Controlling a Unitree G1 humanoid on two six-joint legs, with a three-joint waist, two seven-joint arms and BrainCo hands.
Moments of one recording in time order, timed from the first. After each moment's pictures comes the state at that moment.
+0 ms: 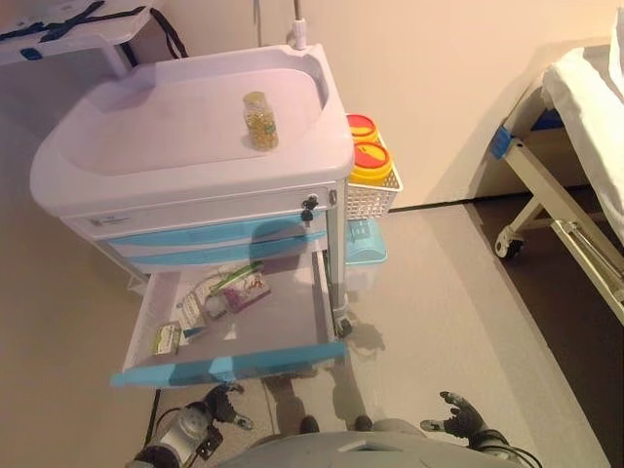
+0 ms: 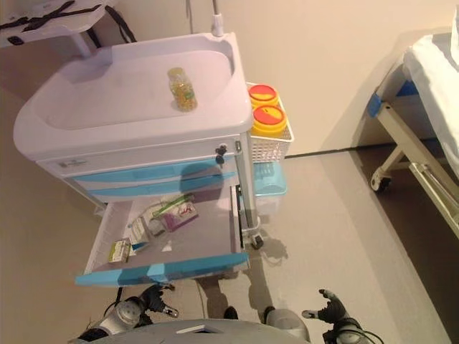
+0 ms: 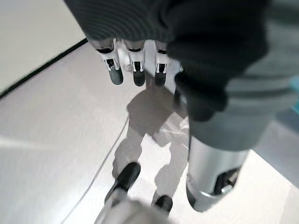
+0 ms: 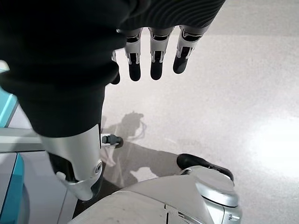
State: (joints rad) left arm -0.02 0.38 -0.44 0.97 0.16 -0.05 -0.05; right arm 0.12 -0.35 0.19 1.06 -0.08 -0.20 -0.08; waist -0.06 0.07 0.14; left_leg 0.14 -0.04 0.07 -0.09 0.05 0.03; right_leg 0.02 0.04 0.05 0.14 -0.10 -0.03
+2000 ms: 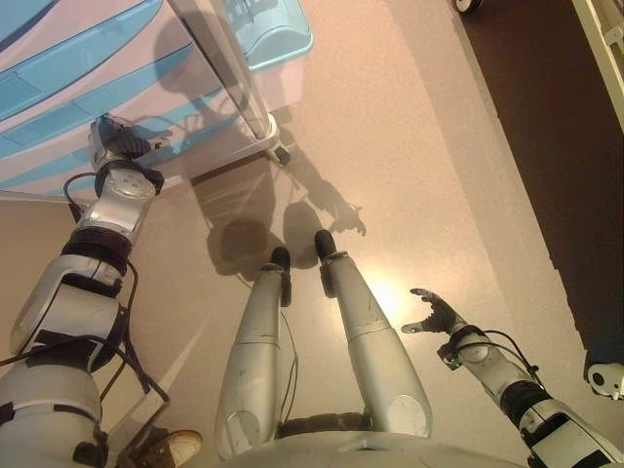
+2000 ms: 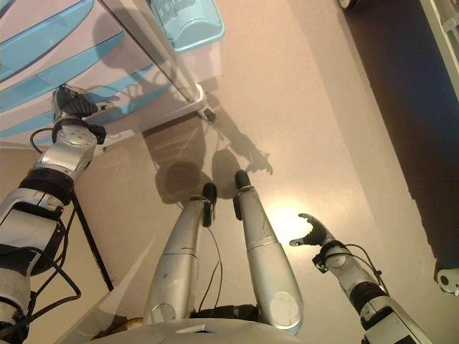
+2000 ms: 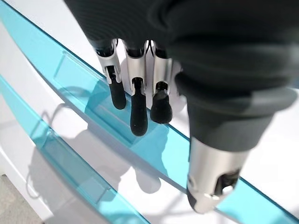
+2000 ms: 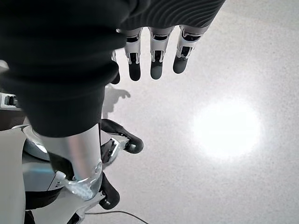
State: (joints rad) left arm -0.92 0.76 -0.42 0.88 -0.31 0.09 0.54; right arm -0.21 -0.51 0.49 0.86 -0.03 -0.18 -0.08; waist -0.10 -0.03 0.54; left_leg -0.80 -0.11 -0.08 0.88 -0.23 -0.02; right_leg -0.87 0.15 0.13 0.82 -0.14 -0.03
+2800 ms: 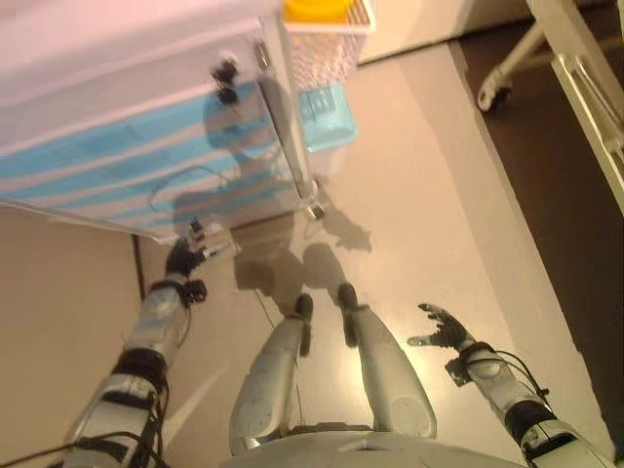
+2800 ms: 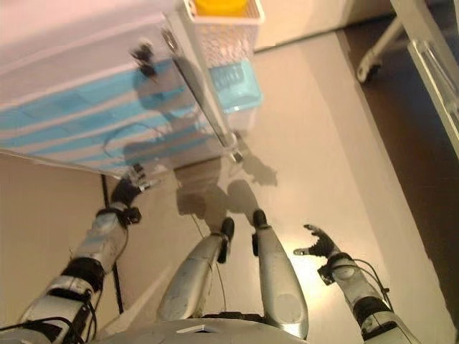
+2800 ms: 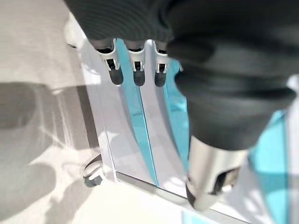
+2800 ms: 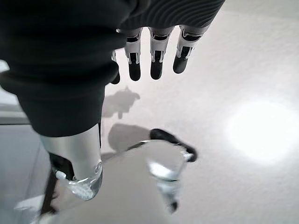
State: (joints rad) left arm -0.20 0.40 -0.16 0.82 -0.56 -0.23 -0.05; right arm -0.09 -0.45 0.30 0.94 -0.04 -0.22 0.05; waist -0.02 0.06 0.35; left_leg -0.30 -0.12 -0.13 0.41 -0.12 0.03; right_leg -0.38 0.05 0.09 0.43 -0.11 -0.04
